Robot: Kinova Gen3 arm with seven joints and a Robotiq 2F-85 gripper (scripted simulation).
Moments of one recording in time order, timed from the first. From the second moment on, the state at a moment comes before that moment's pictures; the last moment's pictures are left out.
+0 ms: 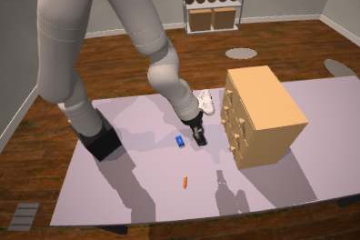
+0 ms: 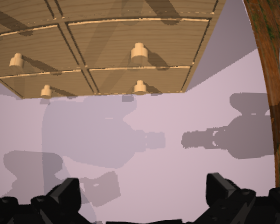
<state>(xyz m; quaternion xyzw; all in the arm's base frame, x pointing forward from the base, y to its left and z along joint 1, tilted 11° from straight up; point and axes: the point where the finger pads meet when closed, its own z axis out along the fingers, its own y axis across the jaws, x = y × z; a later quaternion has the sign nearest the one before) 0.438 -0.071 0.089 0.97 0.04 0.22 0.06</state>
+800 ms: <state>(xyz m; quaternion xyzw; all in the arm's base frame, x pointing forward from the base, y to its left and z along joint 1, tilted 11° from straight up) 0.453 -0.072 0.081 0.95 0.05 0.30 0.06</state>
